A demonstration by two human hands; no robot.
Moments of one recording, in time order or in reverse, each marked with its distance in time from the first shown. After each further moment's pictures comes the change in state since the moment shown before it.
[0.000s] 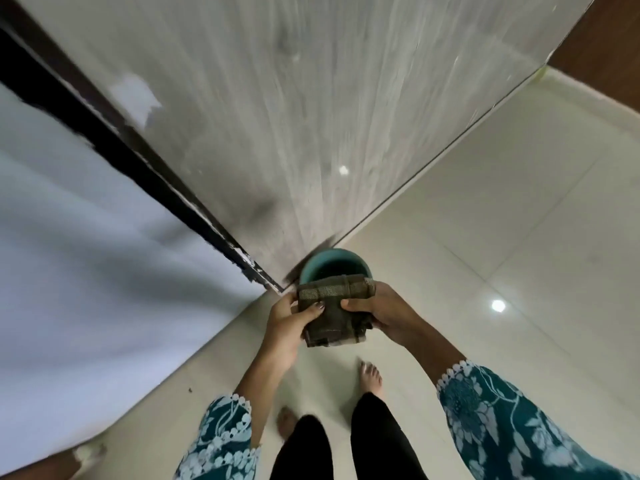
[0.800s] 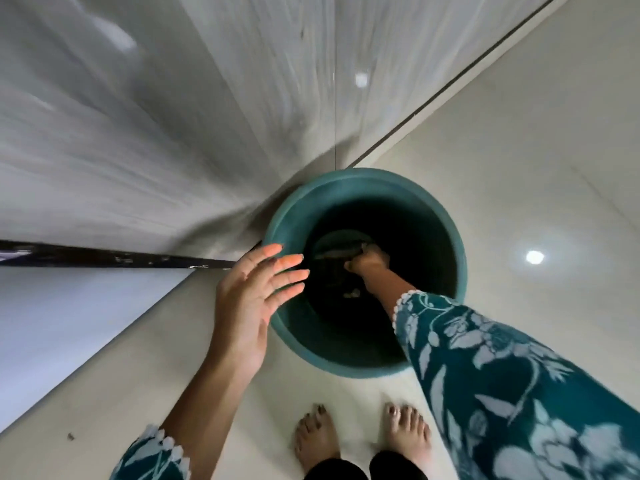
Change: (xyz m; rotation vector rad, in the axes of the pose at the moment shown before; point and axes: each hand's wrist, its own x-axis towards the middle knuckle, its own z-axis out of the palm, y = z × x) left_hand 0.401 -0.251 -0.063 -0.208 0.175 0.055; right_hand 0.538 0.308 -0.094 -0.693 0.317 0.331
